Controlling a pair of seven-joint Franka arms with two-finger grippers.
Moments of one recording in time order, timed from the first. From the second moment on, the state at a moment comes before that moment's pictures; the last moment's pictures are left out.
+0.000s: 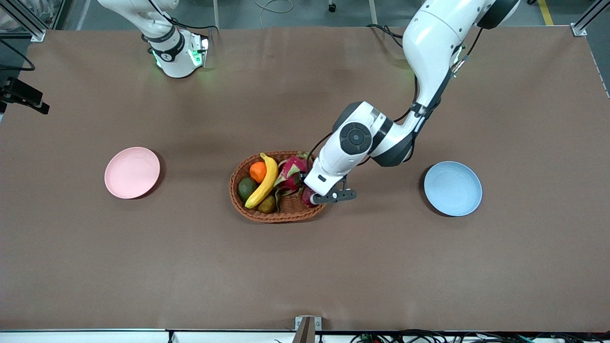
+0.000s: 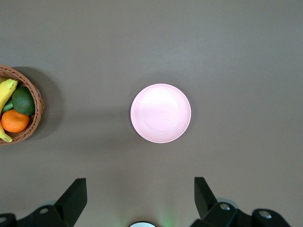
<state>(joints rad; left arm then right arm) -0.53 0.72 -0.21 -1.45 -0.08 2.29 -0.79 -0.04 -0.06 -0.08 -1.57 -0.01 1.45 -0.07</state>
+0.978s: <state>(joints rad) -0.61 0.78 -0.12 -1.44 -0.06 2.36 -0.79 -0.05 -0.06 -0.09 -1.56 -0.02 1.46 -0.07</state>
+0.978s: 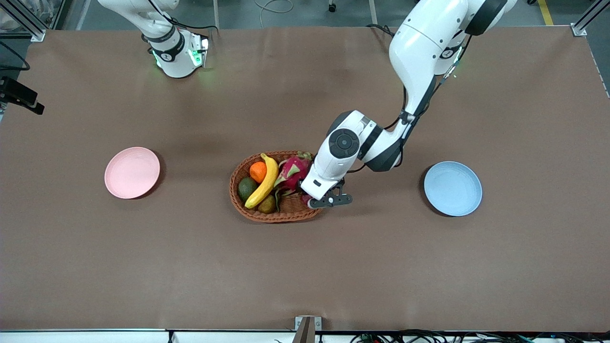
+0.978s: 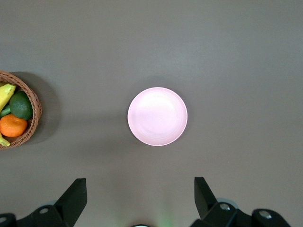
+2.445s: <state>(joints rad) -0.62 0.70 -0.10 -1.41 -0.06 2.29 -0.84 0.31 0.18 -0.05 -1.65 0.04 1.77 0.70</state>
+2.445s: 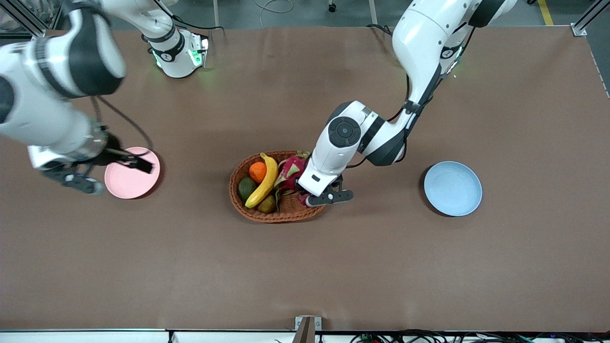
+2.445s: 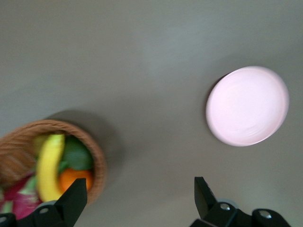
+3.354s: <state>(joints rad) -0.25 0.33 -0.09 -1.75 -0.01 2.01 -0.59 0.70 0.55 -0.06 -1.67 0.14 2.30 1.30</state>
